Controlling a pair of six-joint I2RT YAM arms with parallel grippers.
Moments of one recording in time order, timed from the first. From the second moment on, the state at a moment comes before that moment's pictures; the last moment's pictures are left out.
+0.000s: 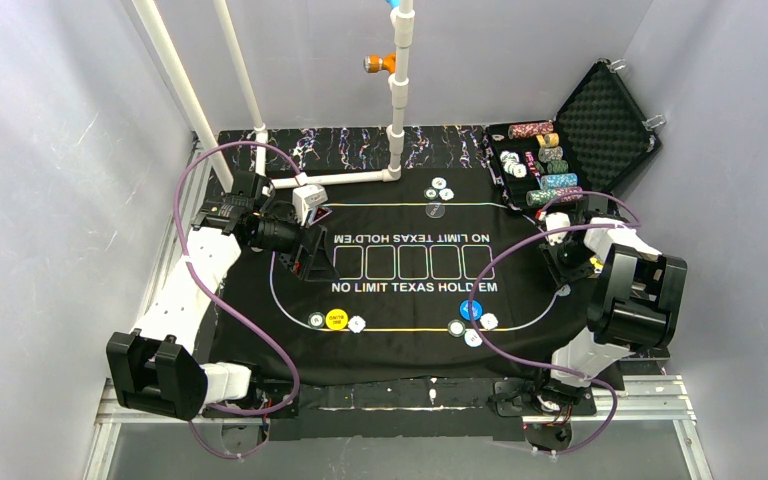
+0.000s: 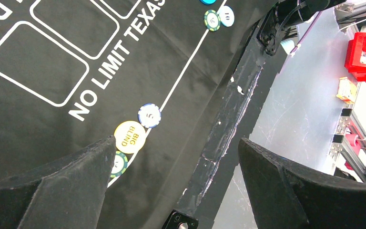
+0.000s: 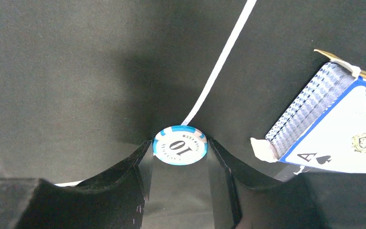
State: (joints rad) left arm -0.20 1.27 1.16 -1.03 0.89 0.35; right arm -0.24 1.61 0.93 -0.70 -0.07 -0.63
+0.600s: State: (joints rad) left arm -0.20 1.27 1.16 -1.03 0.89 0.35; right arm -0.17 1.57 1.00 -0.87 -0.12 -0.63
